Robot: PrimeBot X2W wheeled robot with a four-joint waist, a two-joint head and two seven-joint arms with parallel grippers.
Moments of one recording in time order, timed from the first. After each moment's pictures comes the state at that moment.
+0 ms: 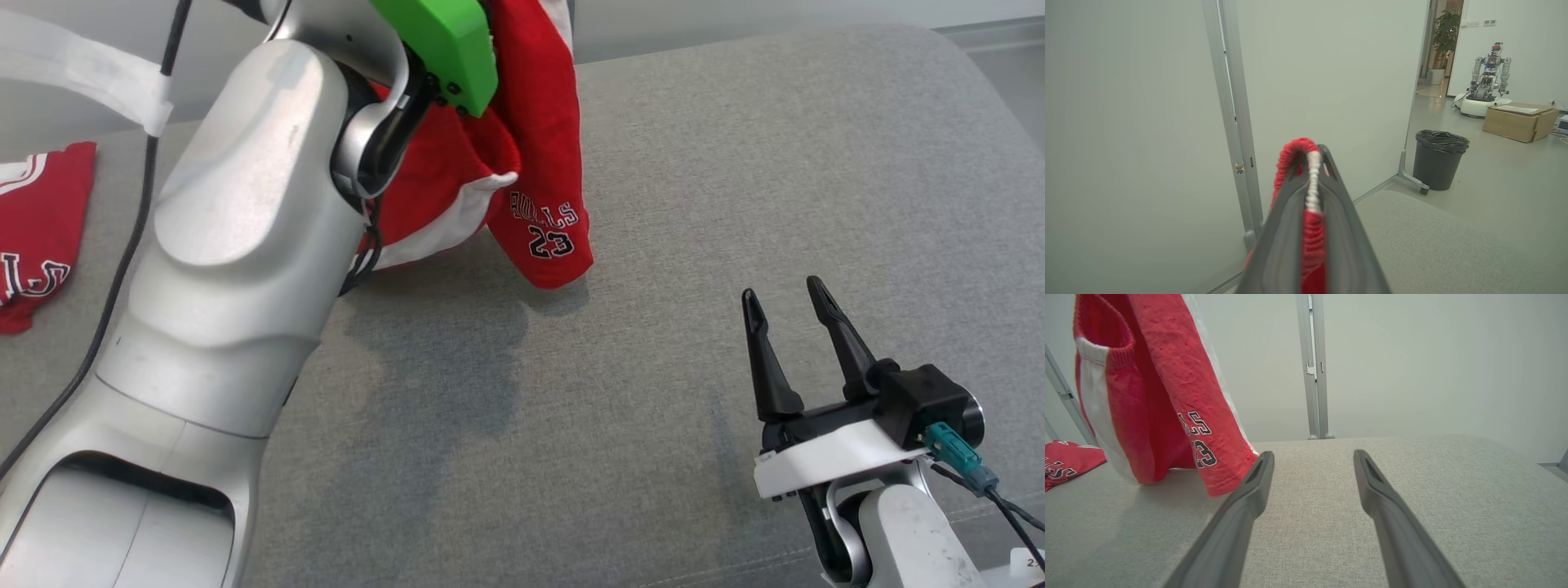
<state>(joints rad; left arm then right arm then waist) -1.16 0.08 -0.56 0.55 -0.62 -0.13 0.09 -0.13 -0.05 0.08 0.09 0.13 0.13 -0.26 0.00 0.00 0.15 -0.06</state>
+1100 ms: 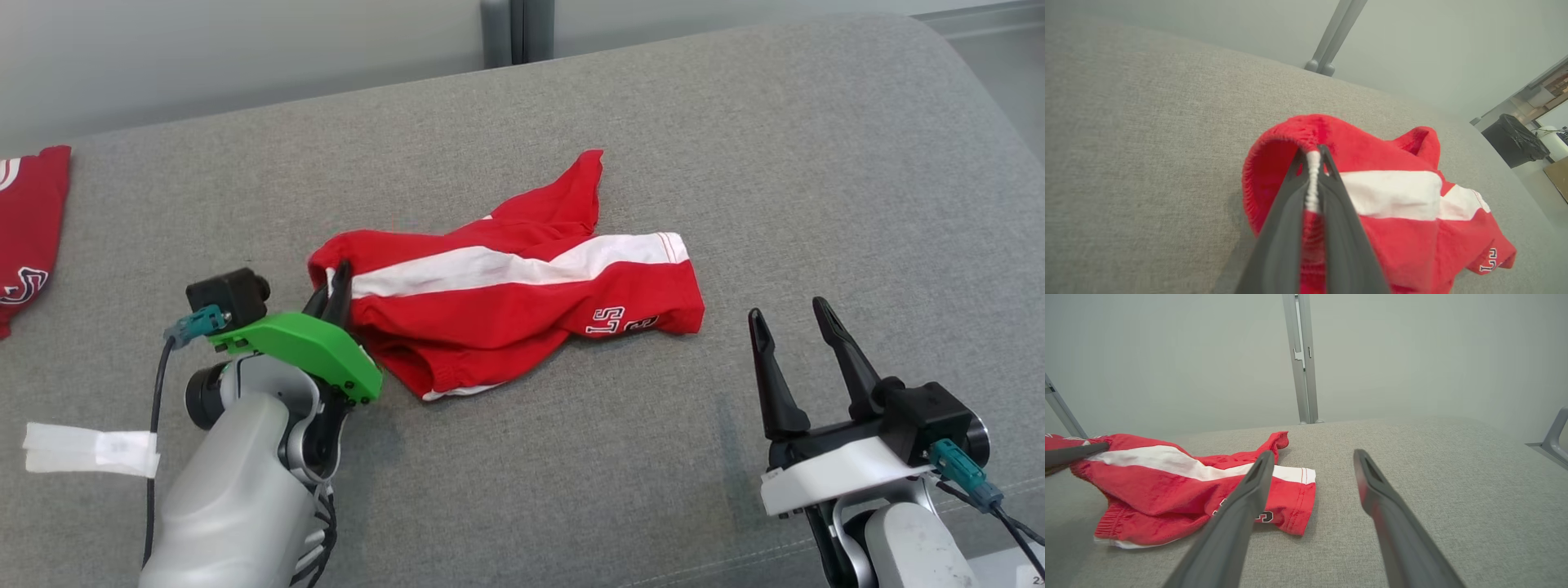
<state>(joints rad) -0.62 0.15 -0.48 0.74 -0.88 -0.03 -0.13 -0.09 -0.05 0.07 0.09 0.14 0.13 -0.26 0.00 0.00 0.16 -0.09</state>
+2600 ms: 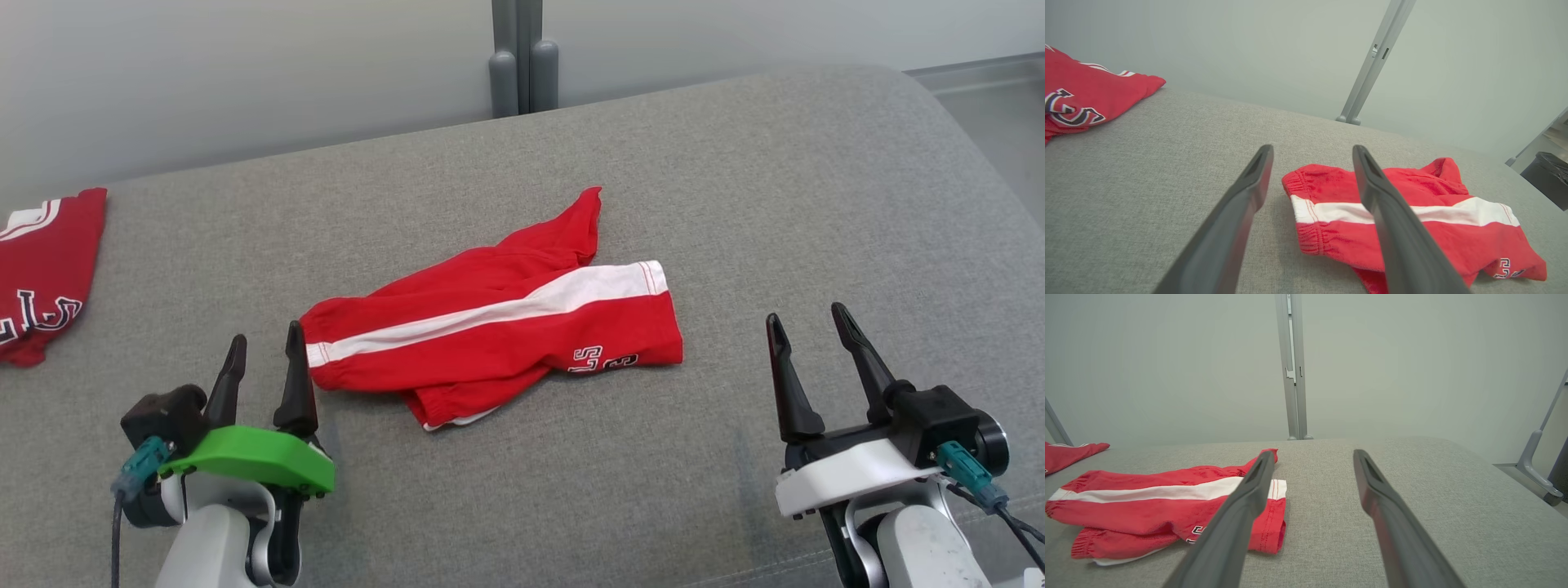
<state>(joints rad) -0.30 0.12 -0.15 0.51 -0.53 -0.06 -0.26 -0.09 -0.05 0.03 0.11 0.09 0.13 -0.26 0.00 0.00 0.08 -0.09</state>
